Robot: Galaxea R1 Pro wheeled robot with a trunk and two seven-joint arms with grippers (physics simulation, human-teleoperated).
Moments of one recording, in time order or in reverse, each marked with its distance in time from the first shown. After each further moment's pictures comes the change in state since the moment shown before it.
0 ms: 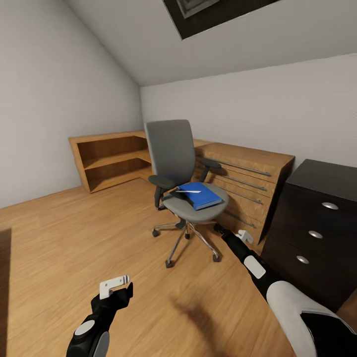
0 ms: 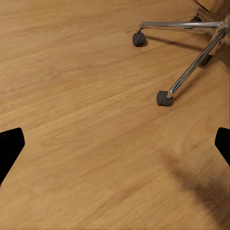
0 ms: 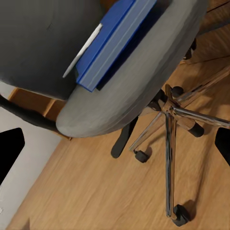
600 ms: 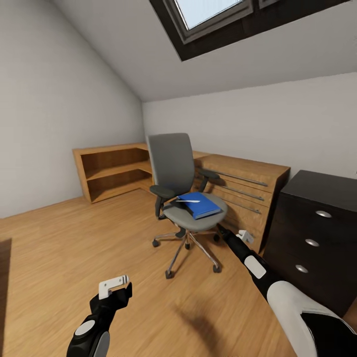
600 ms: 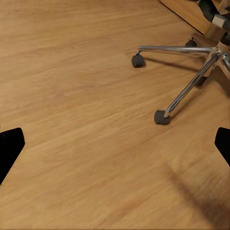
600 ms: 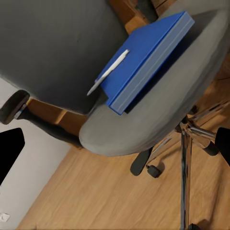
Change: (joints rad) left arm 0.000 -0.002 -0.001 0.000 -0.001 -0.004 0.021; right arm 0.000 -0.003 -0.001 0.000 0.002 0.000 0.000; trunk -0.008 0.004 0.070
